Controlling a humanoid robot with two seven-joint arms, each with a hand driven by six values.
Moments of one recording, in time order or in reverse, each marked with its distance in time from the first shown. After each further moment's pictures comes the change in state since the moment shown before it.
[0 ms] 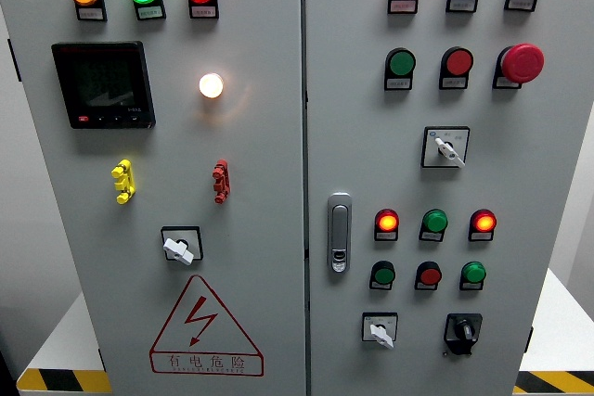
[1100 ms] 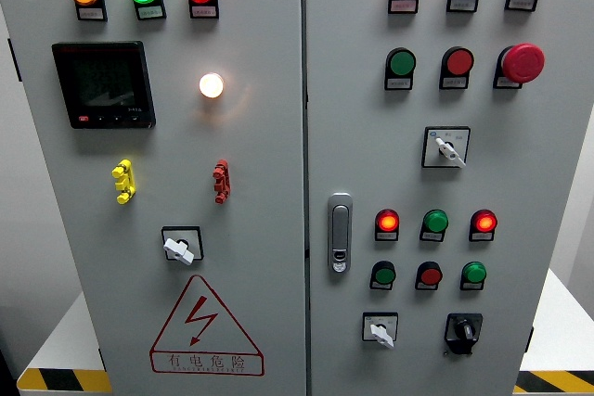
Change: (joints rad) left arm 0.000 0.000 0.000 0.000 0.000 0.000 0.000; right arm -0.034 0.006 0.508 0.551 -0.465 0.123 0.115
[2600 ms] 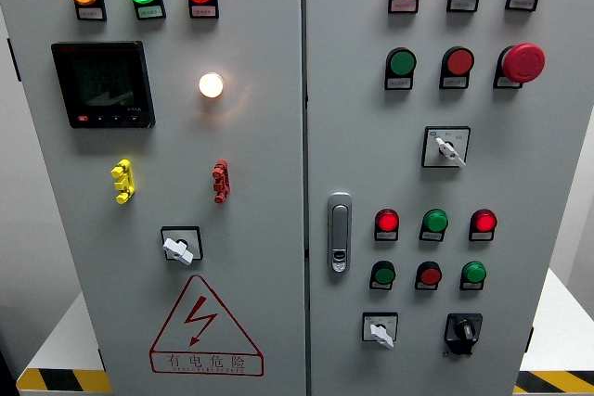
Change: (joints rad) left arm -0.001 0.000 0.000 0.000 0.000 0.000 0.000; right arm -0.067 0.002 -0.234 1.023 0.247 -0.301 0.029
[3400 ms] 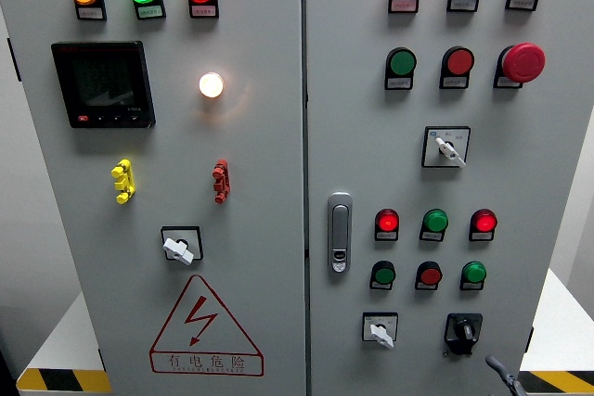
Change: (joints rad) left arm 0.000 0.000 0.000 0.000 0.000 0.000 0.000; right arm 0.134 0.010 0.002 -0.005 0.066 -0.012 -0.056
